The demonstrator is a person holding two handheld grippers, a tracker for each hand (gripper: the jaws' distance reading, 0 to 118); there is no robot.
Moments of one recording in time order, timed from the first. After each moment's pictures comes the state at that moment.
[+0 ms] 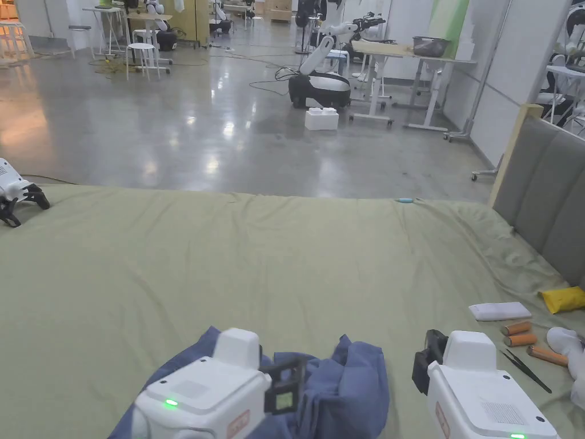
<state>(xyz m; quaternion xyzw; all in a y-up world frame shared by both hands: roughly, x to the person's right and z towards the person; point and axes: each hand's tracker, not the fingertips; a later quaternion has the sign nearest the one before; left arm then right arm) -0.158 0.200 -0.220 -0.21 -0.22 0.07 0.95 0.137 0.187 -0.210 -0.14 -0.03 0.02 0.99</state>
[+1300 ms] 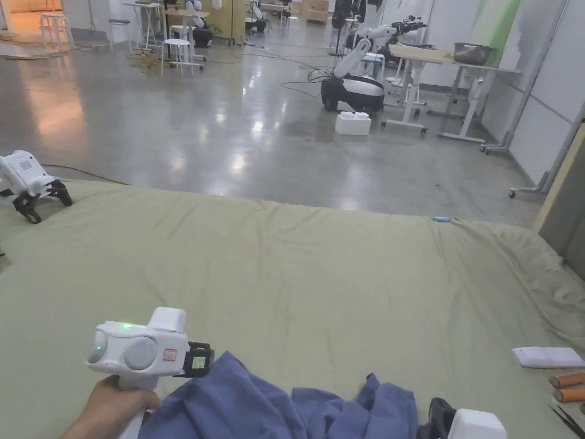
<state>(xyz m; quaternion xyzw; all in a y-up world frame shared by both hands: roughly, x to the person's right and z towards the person) -0.278 0.113 -0.438 -0.43 -0.09 0.04 0.90 0.117 0.146 -0.244 -0.19 -0.02 0.02 0.98</state>
